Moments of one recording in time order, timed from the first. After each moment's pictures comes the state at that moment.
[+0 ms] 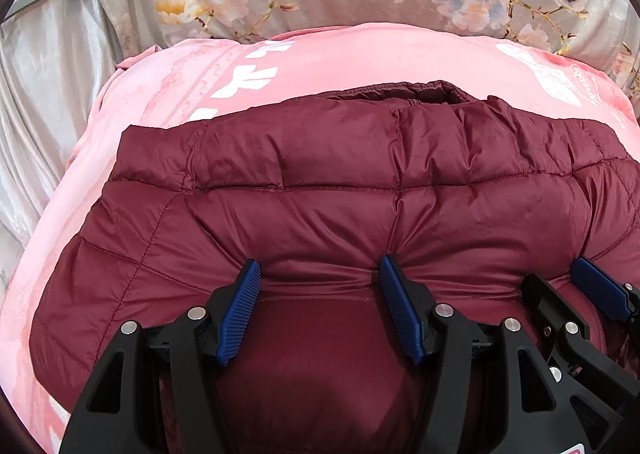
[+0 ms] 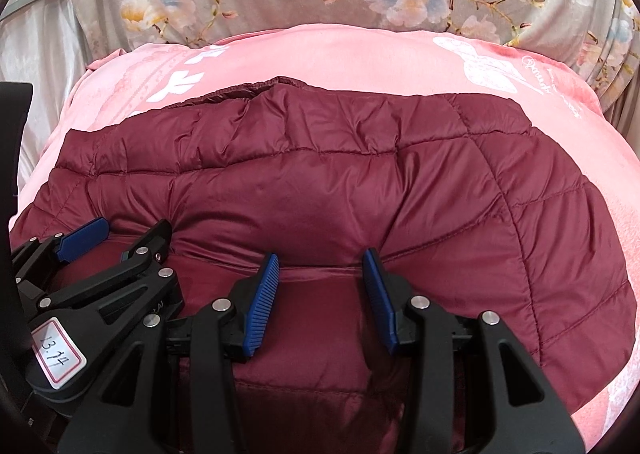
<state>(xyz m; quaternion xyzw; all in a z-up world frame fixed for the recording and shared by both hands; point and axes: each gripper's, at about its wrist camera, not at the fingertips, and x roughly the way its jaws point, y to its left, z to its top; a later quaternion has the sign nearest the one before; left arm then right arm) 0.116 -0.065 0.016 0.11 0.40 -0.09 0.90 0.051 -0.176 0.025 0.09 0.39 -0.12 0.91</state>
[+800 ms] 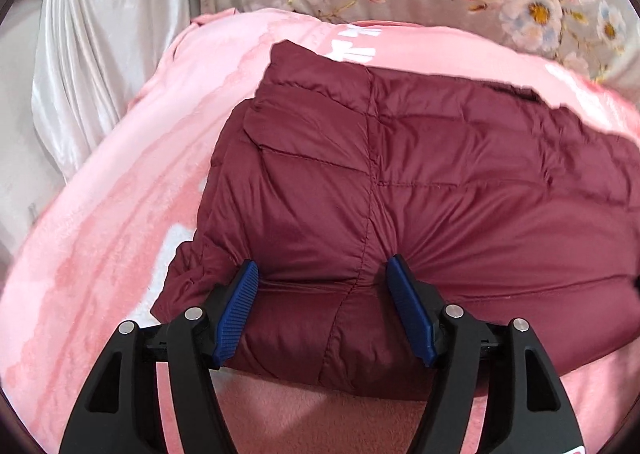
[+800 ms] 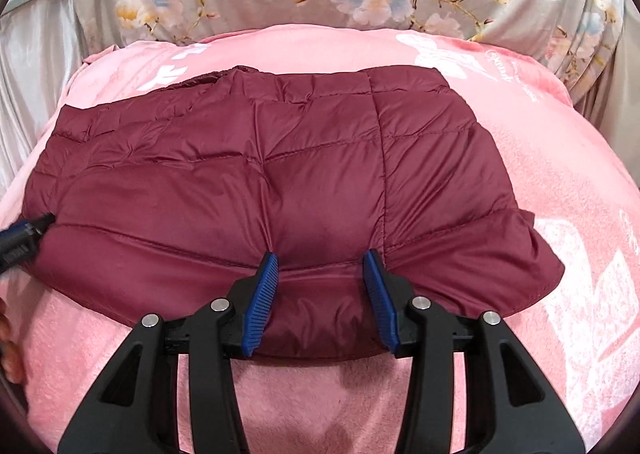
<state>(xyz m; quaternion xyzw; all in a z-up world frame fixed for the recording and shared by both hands) 0.085 0.054 0.029 0.08 0.41 -0.03 0.91 -0.029 -0.201 0.024 0.08 0.39 -0.14 0.91</state>
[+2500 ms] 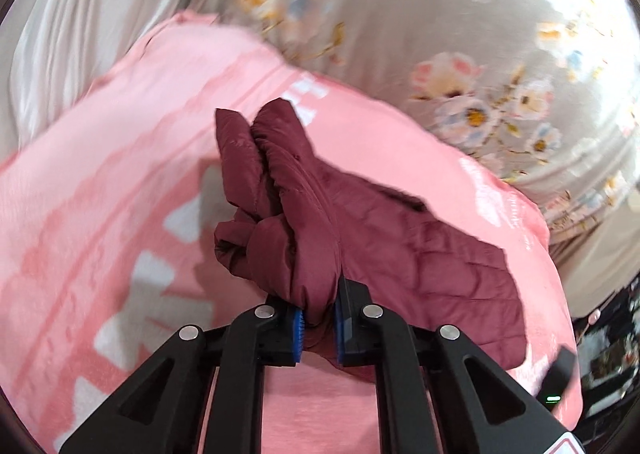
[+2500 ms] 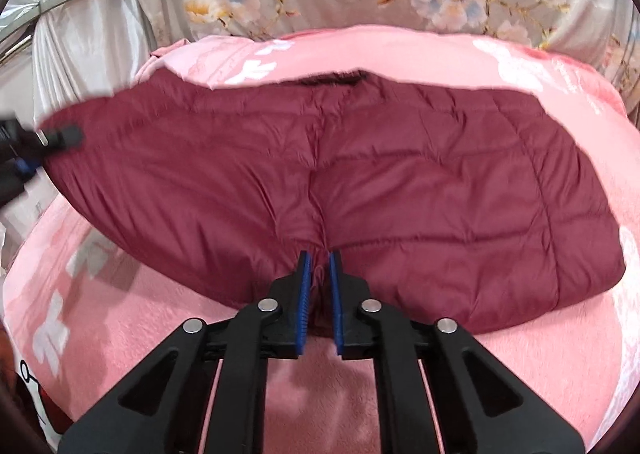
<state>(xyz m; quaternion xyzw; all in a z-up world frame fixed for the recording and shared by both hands) 0.066 0.094 0.133 -0.13 0.39 -0.18 0.89 -0.021 -0.120 0.037 0.11 0.40 -0.03 0.91</state>
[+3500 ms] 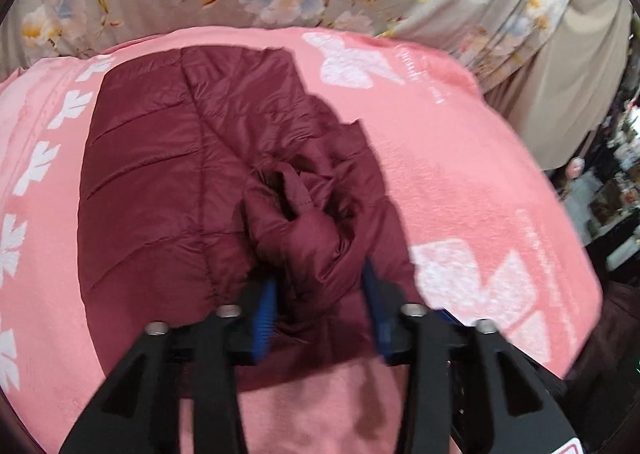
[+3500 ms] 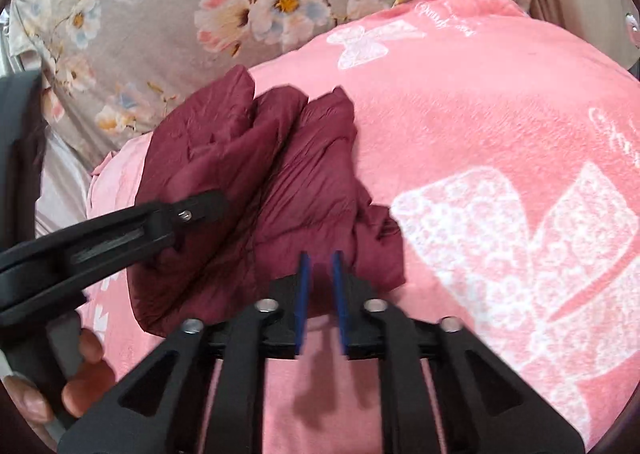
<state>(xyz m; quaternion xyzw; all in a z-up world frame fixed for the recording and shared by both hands) 0.010 -0.191 0.115 0.04 0.45 -0.35 0.82 -0.128 -0.298 0.071 0.28 0.33 -0.13 0.89</state>
